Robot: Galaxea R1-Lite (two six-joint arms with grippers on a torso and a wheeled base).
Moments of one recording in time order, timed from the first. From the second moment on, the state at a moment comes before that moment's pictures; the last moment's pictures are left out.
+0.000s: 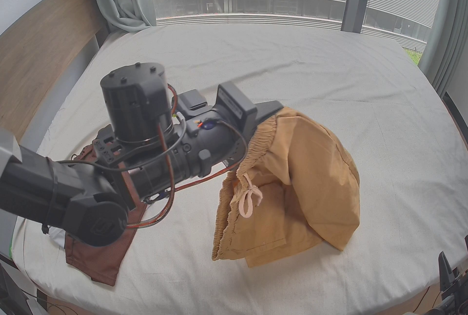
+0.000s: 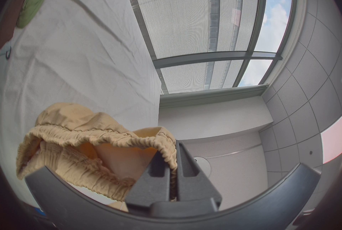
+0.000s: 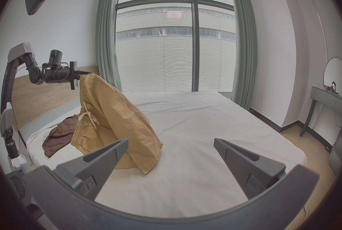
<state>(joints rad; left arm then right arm) -0.72 1.82 -0.94 -0.91 -0.18 -1.20 -0.01 0.02 -0.02 0.00 -0.01 0.00</state>
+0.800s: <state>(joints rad) -0.56 1.82 -0.55 -1.29 -0.25 -0.93 -0.01 0.02 -0.02 0.00 -0.01 0.00</state>
